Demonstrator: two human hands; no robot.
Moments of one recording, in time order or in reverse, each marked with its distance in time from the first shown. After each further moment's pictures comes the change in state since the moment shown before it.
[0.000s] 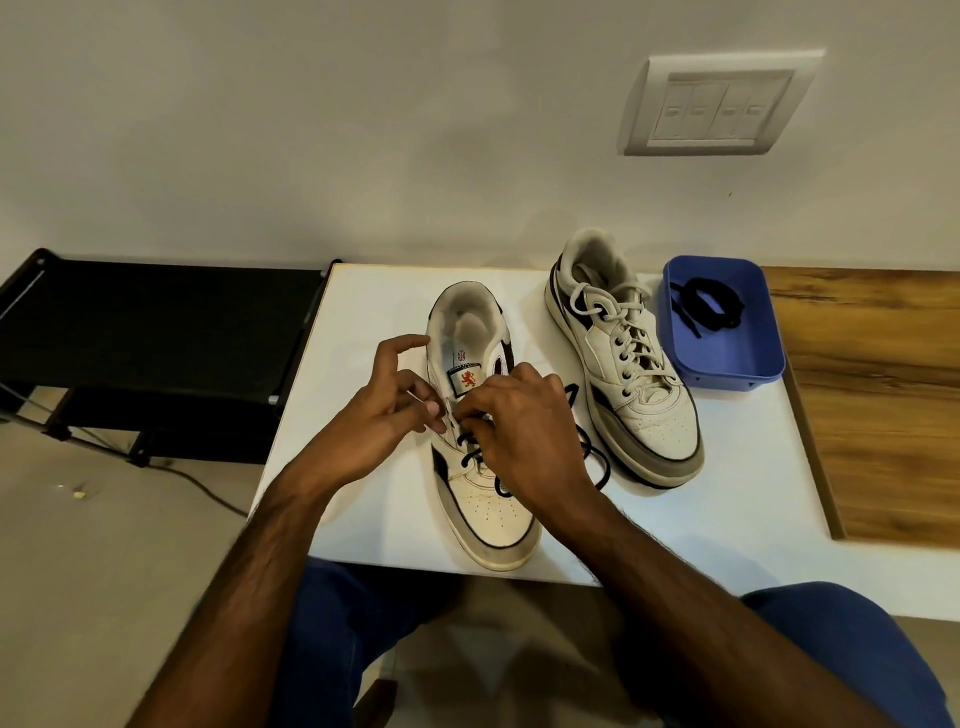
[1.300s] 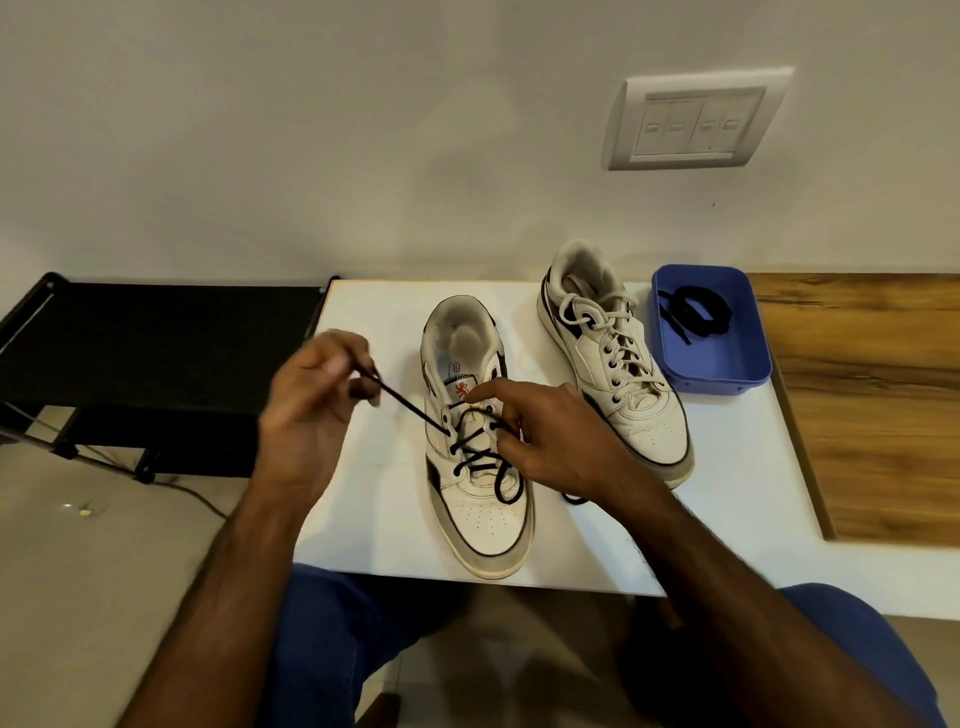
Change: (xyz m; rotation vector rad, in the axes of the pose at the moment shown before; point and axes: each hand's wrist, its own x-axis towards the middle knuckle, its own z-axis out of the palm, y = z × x) left_hand -0.017 0.018 -0.023 -0.677 0.182 0.346; right_hand -0.001 0.037 -0.032 0.247 -0.210 -0.051
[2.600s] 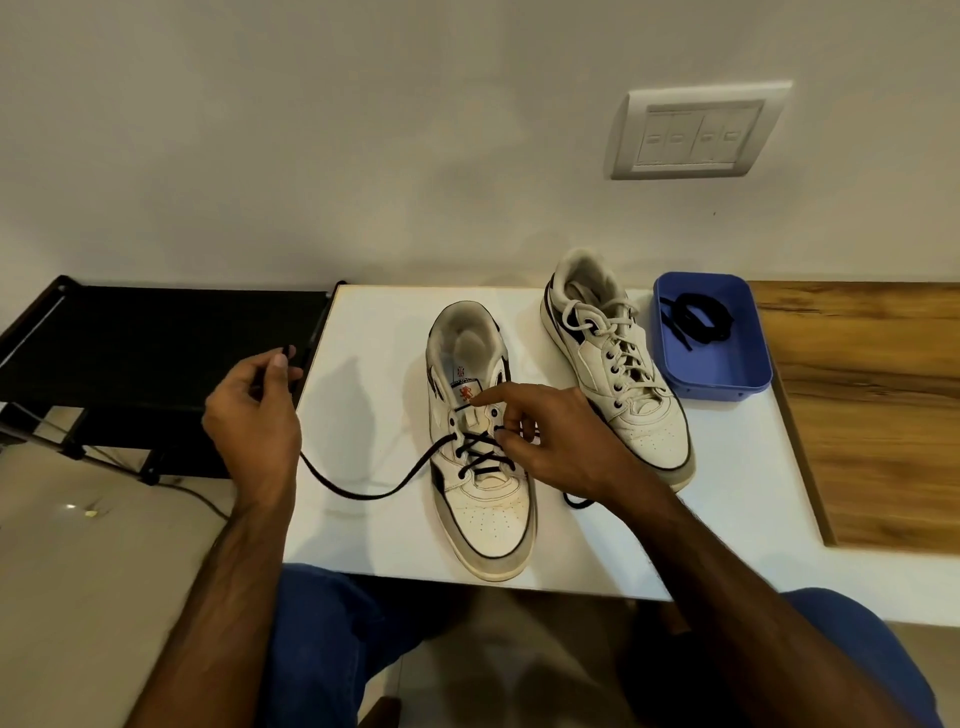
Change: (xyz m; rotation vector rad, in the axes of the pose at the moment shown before) left_hand -0.003 -0.009 -0.029 0.764 0.831 -0.014; right_hand -0.002 0.003 -0.001 0.122 -0.008 0.013
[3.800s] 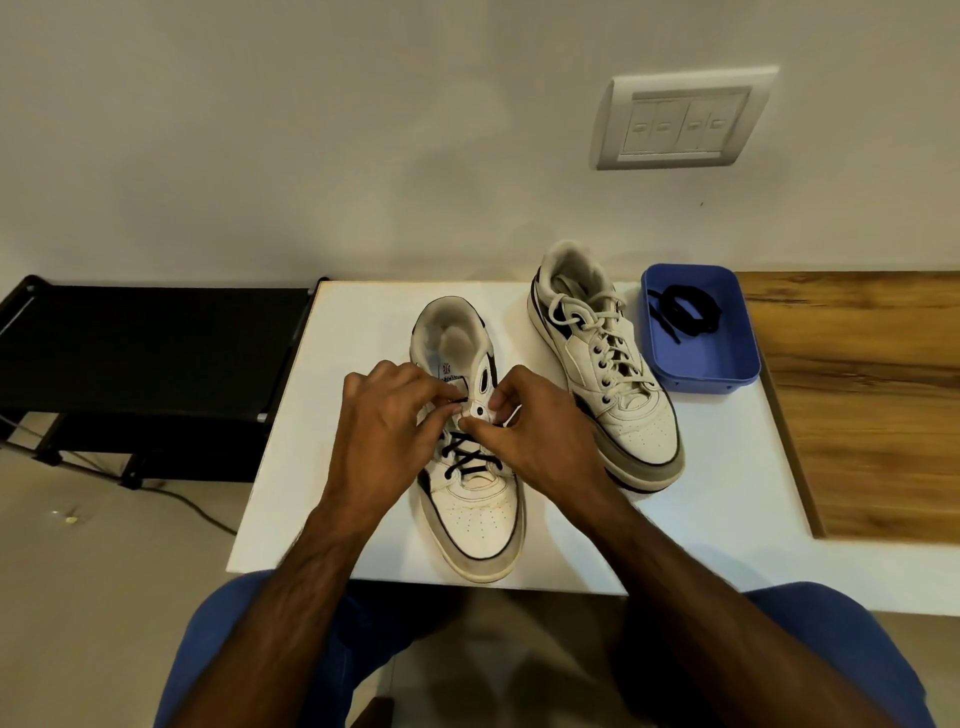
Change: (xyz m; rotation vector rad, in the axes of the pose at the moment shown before) left_hand -0.055 0.018 0.054 0.441 -0.522 0.801; right_hand 0.003 -0.008 0.020 0.016 0.292 0.338
